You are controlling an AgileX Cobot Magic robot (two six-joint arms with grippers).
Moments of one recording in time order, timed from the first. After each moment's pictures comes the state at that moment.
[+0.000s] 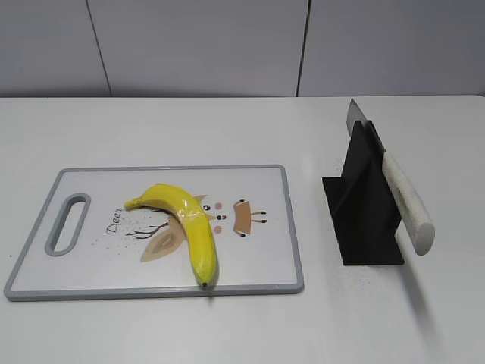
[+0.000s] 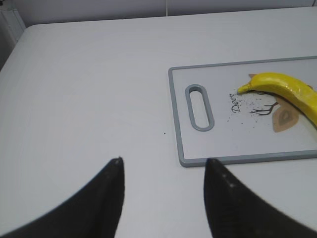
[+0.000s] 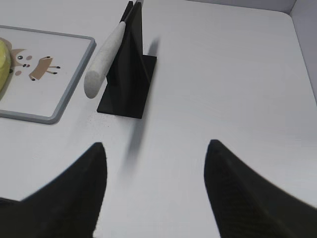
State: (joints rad) left arm -0.06 0.00 -0.49 -0.03 1.08 0.15; right arm 0.06 -0.01 -0.50 0.18 1.05 -0.12
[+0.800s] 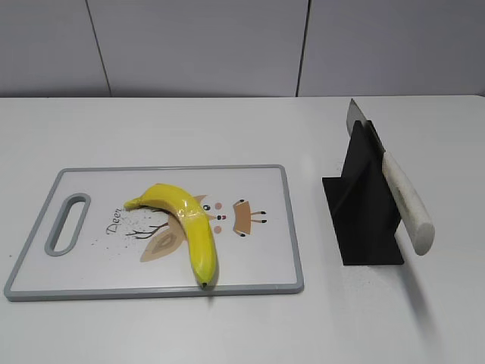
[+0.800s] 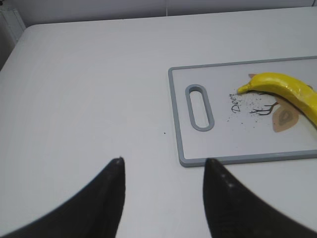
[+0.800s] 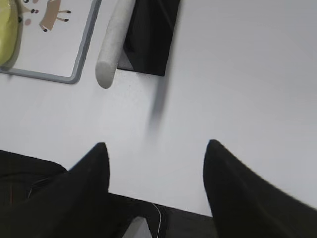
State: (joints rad) left arm -0.06 0.00 -0.49 -0.03 1.08 0.15; right arm 0.06 0.60 -0.75 0.24 1.12 -0.12
